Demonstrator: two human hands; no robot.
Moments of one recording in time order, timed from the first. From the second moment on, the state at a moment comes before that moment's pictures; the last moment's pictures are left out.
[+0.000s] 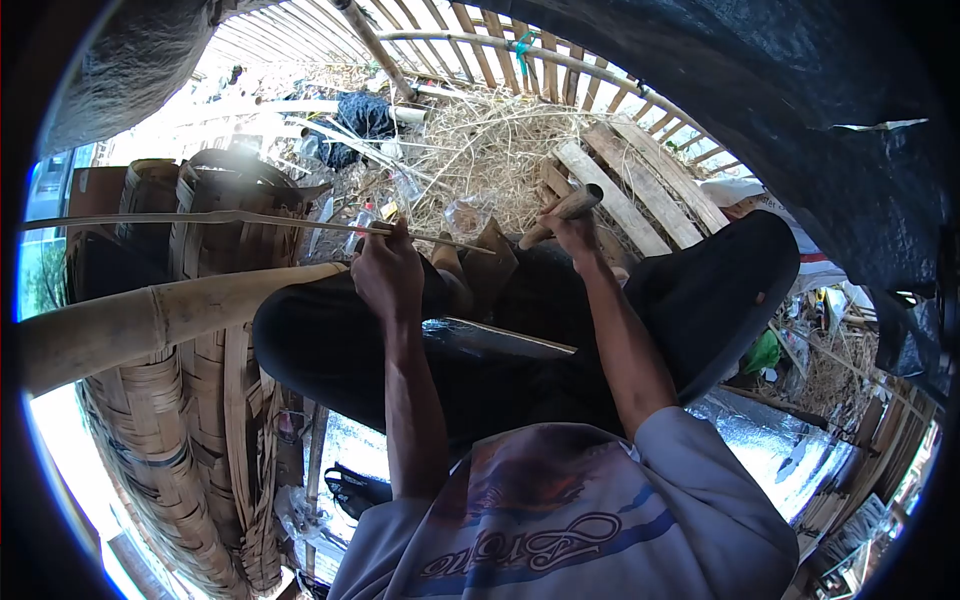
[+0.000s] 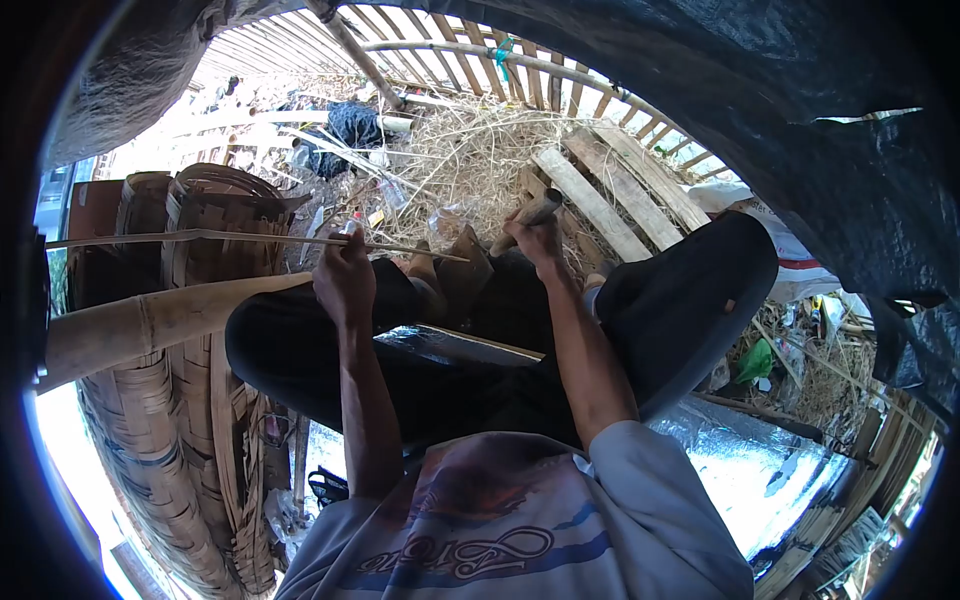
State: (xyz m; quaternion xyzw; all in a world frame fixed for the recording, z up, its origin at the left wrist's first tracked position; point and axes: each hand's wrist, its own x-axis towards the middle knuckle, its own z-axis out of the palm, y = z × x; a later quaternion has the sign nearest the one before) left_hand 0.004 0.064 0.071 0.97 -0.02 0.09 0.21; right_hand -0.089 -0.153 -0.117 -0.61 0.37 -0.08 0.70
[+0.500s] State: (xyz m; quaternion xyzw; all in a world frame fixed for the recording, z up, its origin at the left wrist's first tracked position) left_hand 0.008 0.062 0.071 0.97 0.00 0.07 0.22; right_hand -0.090 -0.154 -0.118 -0.57 0.41 -0.13 0.70
